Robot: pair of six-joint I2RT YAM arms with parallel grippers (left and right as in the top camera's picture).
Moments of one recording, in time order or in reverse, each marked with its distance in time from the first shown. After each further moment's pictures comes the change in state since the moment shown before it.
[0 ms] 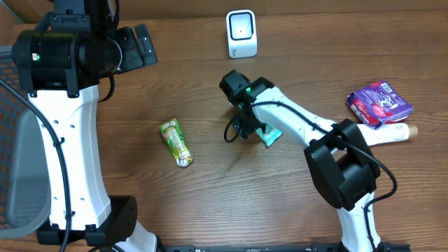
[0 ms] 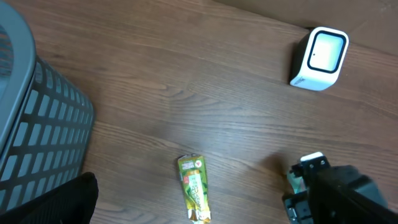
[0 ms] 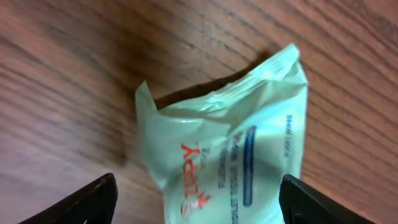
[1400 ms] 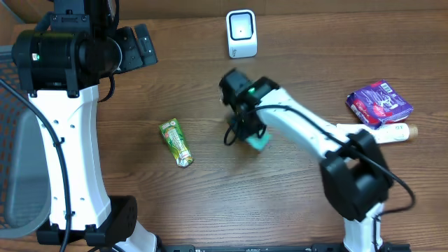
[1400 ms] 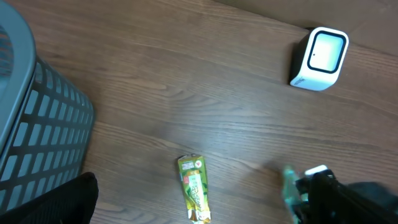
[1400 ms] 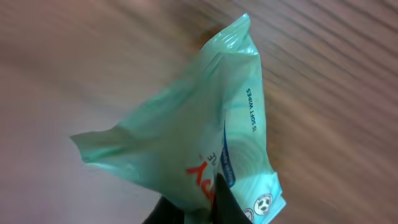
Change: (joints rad) left arm 0.000 0.000 0.000 0.000 0.000 0.000; right arm 0.000 -0.113 0.013 -0.068 -0.308 0.058
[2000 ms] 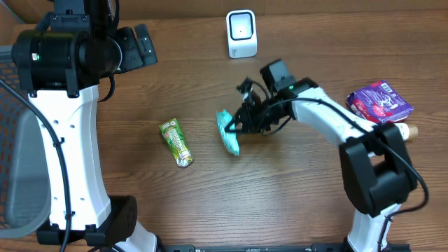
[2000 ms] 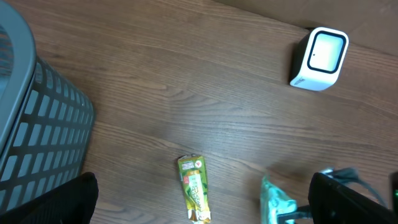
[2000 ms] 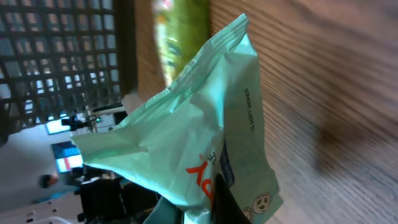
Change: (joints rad) left arm 0.000 0.000 0.000 0.000 0.000 0.000; right arm -0.208 -0.032 -0.284 0.401 -0.891 0.217
